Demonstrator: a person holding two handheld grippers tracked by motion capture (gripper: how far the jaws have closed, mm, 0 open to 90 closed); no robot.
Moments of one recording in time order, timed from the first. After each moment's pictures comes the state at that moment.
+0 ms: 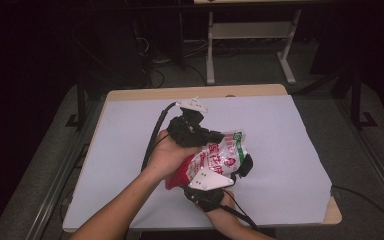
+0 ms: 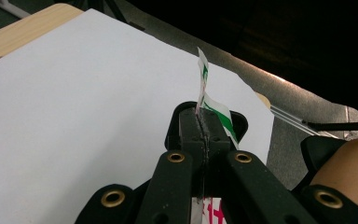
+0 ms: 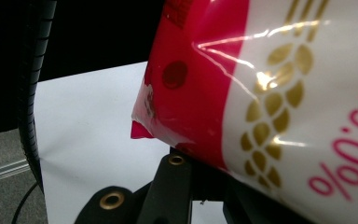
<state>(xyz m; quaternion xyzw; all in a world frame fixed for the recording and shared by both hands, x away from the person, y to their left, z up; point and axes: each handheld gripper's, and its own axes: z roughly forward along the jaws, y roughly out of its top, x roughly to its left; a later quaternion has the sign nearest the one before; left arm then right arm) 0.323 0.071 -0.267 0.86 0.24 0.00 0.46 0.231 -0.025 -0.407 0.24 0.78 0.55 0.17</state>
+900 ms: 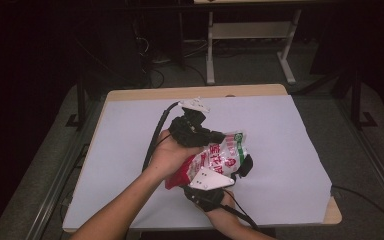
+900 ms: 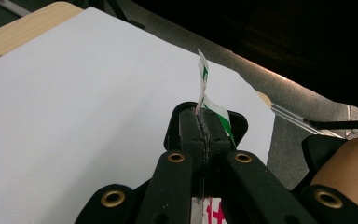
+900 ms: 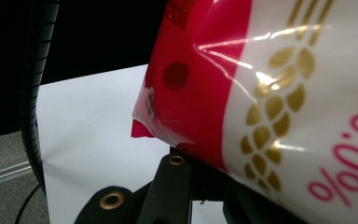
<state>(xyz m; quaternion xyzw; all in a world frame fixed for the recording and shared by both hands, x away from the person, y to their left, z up) 0.323 0.068 -0.267 0.86 0.23 0.00 0.46 0.231 -0.026 -0.406 0.24 0.78 0.56 0.17</state>
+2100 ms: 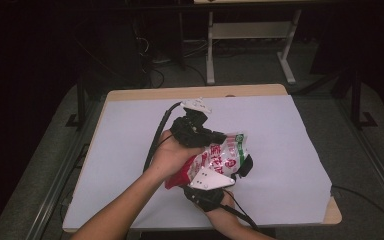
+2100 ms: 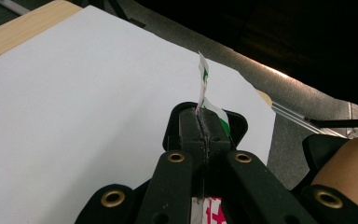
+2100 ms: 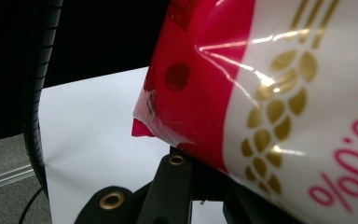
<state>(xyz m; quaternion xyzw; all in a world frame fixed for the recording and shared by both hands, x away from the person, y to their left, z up) 0.323 0.064 -0.267 0.86 0.23 0.00 0.45 0.231 -0.026 -0.406 0.24 0.77 0.56 0.17</state>
